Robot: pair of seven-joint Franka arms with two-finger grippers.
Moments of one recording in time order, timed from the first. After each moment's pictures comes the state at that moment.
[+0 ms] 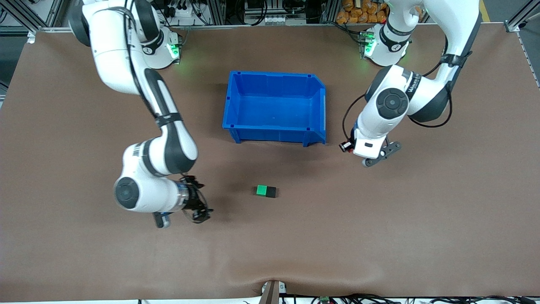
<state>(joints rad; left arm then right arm) -0.06 0.27 -0.42 -1.99 0.10 2.15 -1.04 0.40 0.87 -0.22 -1.09 0.45 1.83 1.13</state>
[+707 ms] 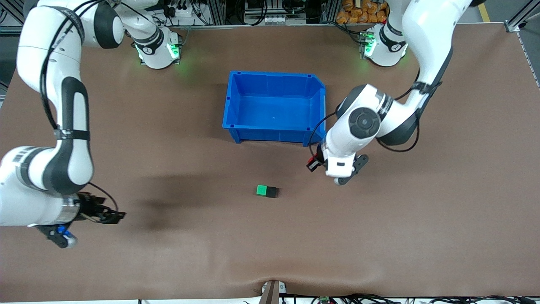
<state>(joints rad) -0.19 0.60 -0.43 -1.56 0.06 2.16 -1.36 0.13 0.82 -0.32 -1.02 0.33 1.68 0.30</state>
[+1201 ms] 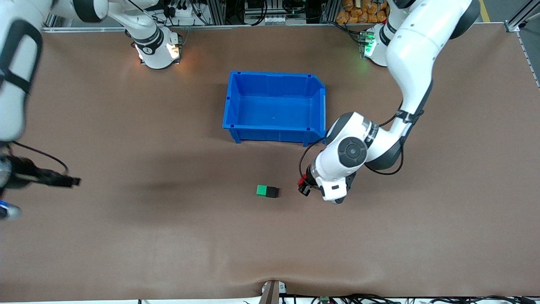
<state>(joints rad) -0.33 0.80 -0.29 -1.34 0.06 2.20 -1.66 0.13 0.55 -0.38 -1.02 0.27 1.37 0.00</state>
